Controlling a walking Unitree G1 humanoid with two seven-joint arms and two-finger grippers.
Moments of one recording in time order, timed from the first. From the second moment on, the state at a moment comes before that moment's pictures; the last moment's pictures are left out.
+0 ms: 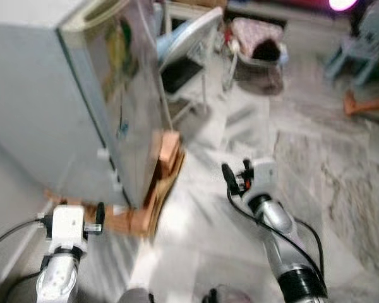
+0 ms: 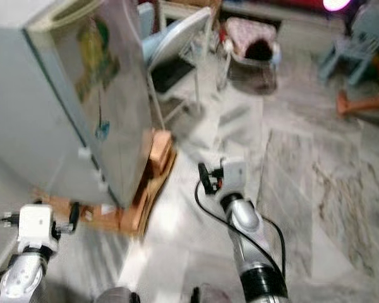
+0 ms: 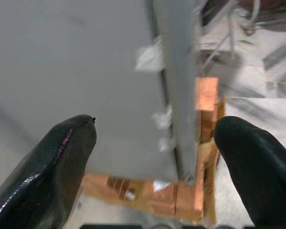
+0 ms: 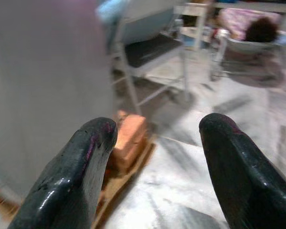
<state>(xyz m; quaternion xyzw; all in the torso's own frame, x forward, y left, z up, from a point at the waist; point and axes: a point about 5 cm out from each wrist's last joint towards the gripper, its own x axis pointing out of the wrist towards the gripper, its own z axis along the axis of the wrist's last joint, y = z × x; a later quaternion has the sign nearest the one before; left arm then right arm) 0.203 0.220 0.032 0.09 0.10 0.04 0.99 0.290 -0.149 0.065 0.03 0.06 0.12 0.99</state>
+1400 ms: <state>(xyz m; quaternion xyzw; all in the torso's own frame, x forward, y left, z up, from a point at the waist) 0.248 0.215 0.078 0.05 0.03 0.01 1.00 0.287 -0.150 0.056 0.01 0.13 0.12 0.98</state>
